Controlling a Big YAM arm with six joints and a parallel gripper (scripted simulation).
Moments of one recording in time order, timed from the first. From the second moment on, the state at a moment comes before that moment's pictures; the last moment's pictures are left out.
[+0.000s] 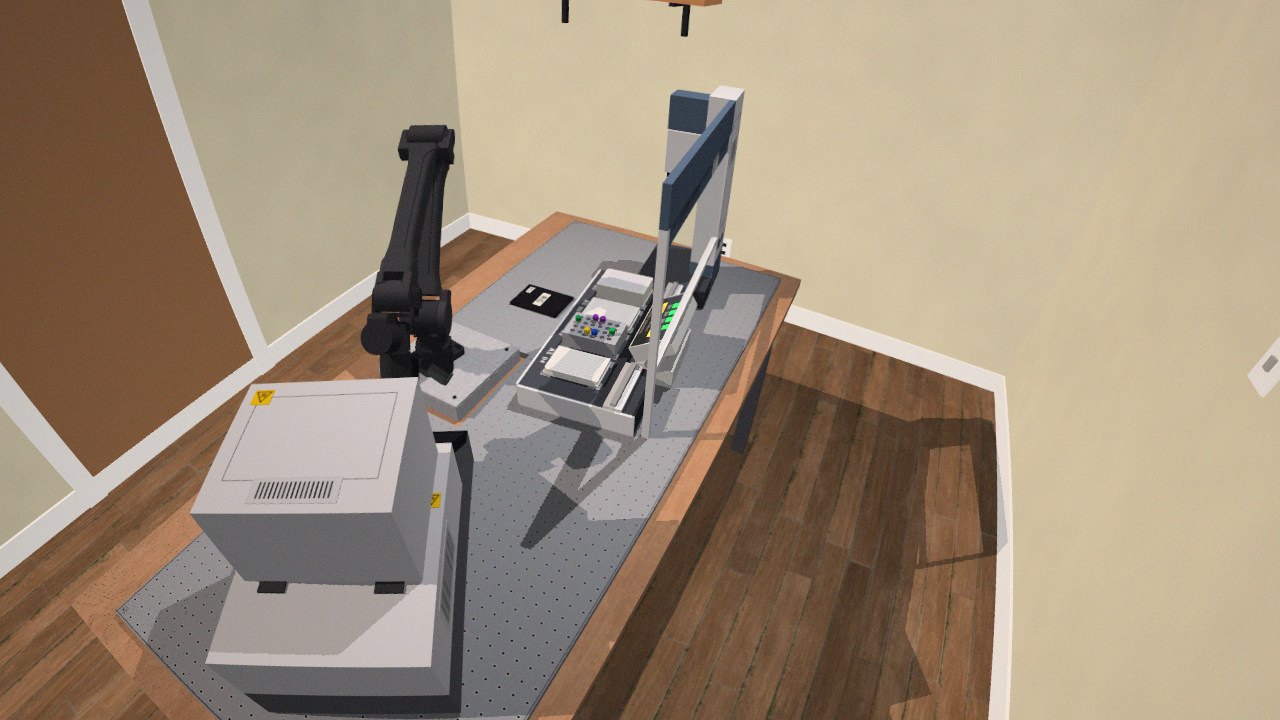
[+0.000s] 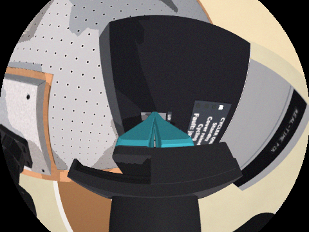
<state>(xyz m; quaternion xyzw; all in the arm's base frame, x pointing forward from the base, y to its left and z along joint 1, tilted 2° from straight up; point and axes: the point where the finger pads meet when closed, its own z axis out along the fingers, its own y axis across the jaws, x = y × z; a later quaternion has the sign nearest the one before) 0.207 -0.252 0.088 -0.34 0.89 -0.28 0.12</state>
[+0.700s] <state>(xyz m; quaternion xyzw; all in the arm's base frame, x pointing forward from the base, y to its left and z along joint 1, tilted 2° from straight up) 0.207 -0.252 0.088 -0.34 0.89 -0.28 0.12</state>
